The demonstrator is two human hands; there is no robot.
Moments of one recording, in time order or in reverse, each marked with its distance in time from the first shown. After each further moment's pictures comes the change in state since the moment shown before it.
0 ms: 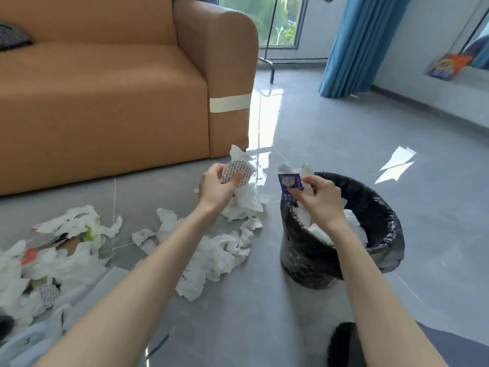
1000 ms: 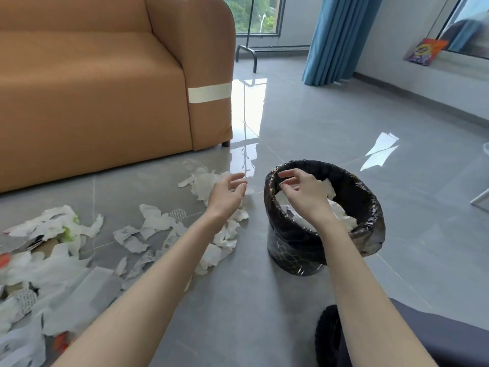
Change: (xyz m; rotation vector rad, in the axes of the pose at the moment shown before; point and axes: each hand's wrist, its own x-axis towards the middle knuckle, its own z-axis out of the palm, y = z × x) left_hand -0.011 -0.024 0.056 -0.018 -0.214 -0.111; right_hand -0.004 0.011 -0.004 -0.051 -0.083 0.117
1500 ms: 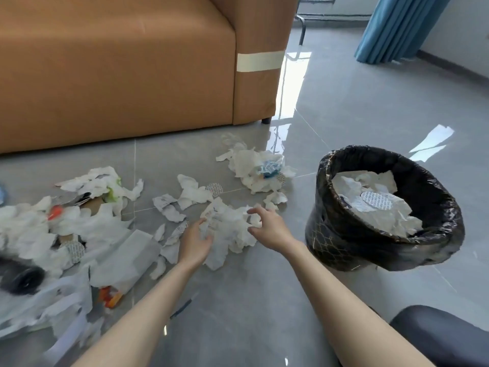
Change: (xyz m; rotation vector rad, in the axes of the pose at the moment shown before) left_hand -0.059 -0.172 -0.104 0.316 0.221 -0.330; right_hand -0.035 0.008 0.182 -0.175 -0.580 -0.018
